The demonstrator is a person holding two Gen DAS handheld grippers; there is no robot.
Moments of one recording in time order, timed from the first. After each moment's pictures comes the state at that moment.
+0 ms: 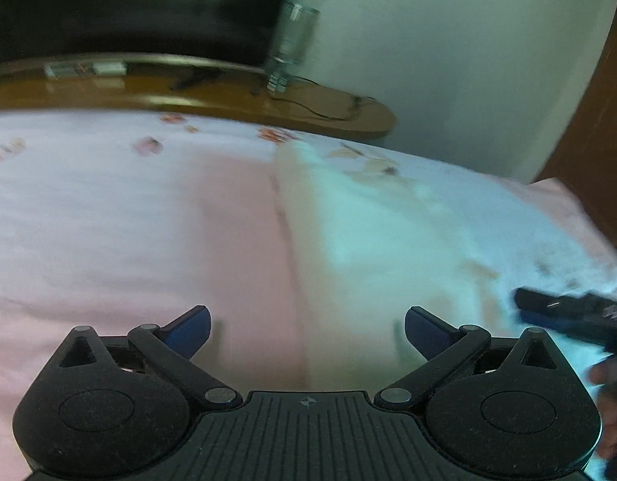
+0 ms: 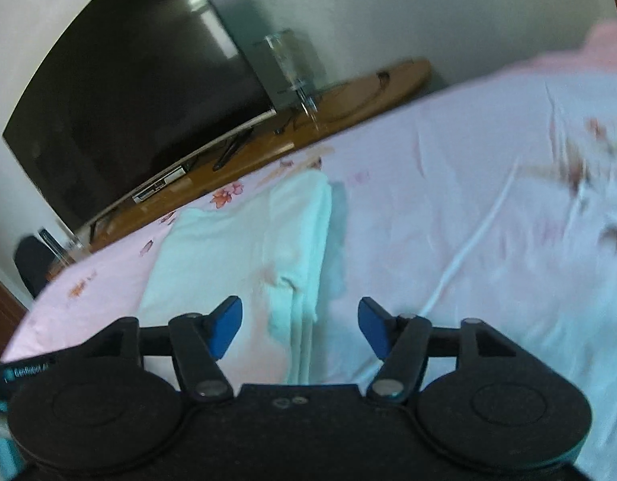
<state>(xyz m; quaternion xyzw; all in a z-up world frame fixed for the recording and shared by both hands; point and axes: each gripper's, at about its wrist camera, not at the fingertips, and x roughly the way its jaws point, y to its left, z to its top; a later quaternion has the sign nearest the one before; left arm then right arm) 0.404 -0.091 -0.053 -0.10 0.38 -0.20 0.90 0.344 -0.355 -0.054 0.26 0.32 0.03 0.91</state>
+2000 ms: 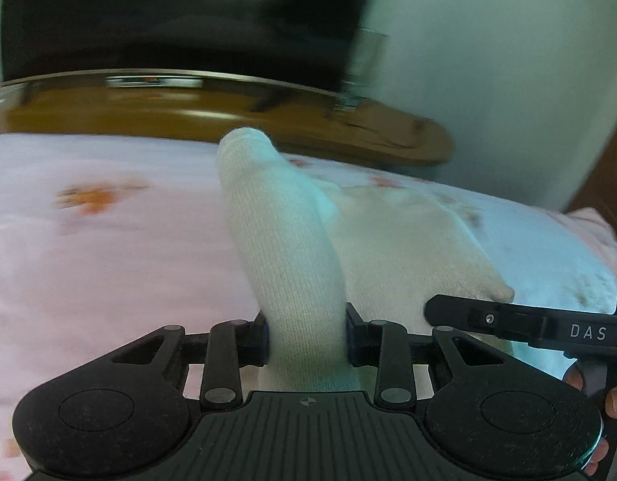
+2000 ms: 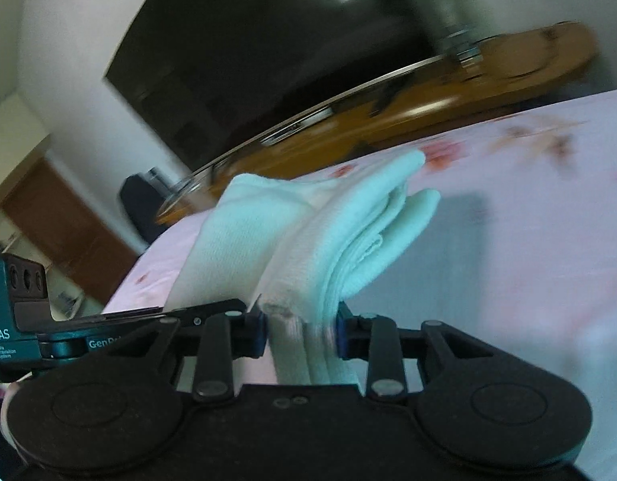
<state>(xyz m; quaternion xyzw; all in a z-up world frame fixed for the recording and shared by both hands) 0.420 0.052 -0.002 -0.07 0.39 -0.11 0.91 0.457 -0.183 -0.017 0.24 0.37 0.25 0.86</state>
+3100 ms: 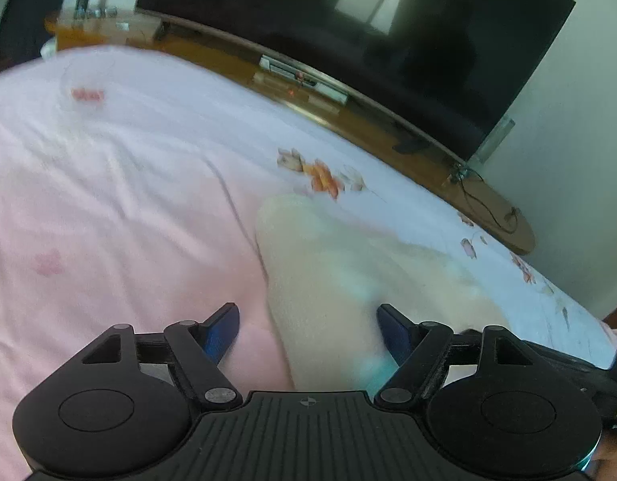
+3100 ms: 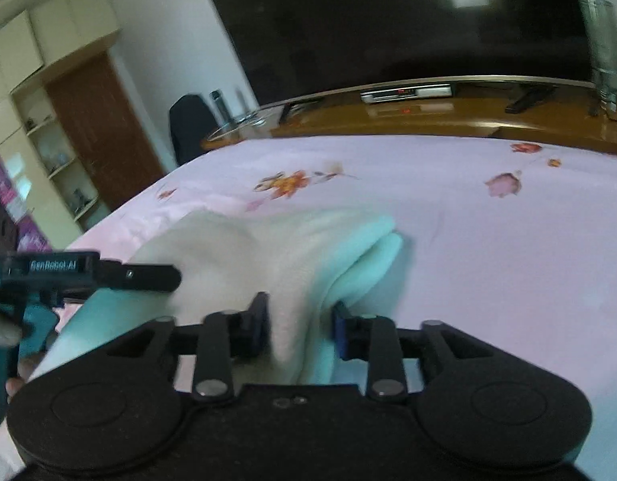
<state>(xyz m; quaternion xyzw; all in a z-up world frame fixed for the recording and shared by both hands) 0.409 0.213 -0.072 -0.21 0.34 0.00 0.92 0.501 -0.043 -0.066 0.10 0.35 0.31 0.88</state>
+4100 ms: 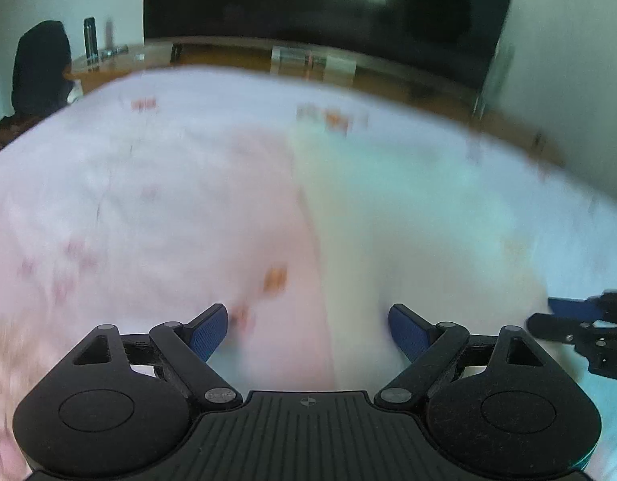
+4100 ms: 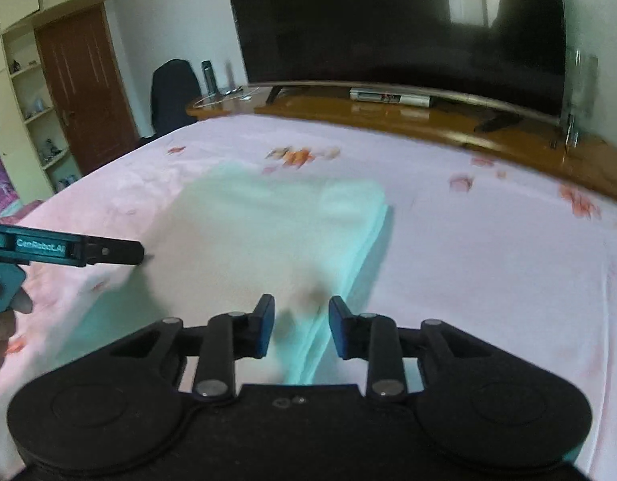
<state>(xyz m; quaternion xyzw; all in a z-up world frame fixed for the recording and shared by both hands) 0.305 0.173 -0.072 -0.08 0.40 0.04 0.91 0.393 -0.042 -0.034 -0.01 0.38 0.28 0.88</state>
